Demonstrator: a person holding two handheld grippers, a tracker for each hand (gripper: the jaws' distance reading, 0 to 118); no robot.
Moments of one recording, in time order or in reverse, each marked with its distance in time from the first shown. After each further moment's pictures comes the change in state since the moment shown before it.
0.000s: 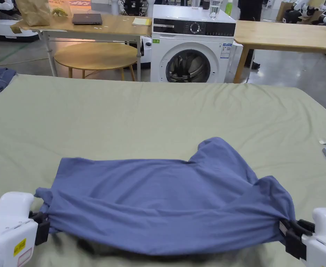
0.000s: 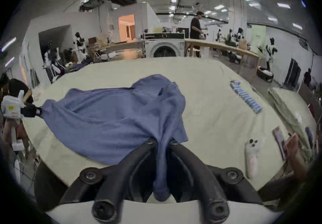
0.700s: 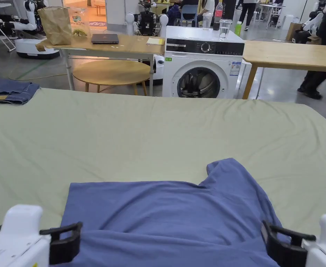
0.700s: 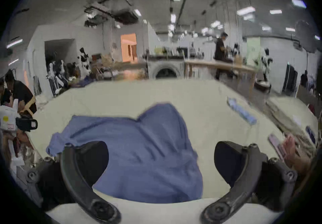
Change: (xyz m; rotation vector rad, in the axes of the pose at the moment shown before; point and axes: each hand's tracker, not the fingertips) left arm 0.025 -0.014 0.069 0.239 -0.034 0.075; right arm -0.057 0.009 0.044 0.285 0.005 -0.002
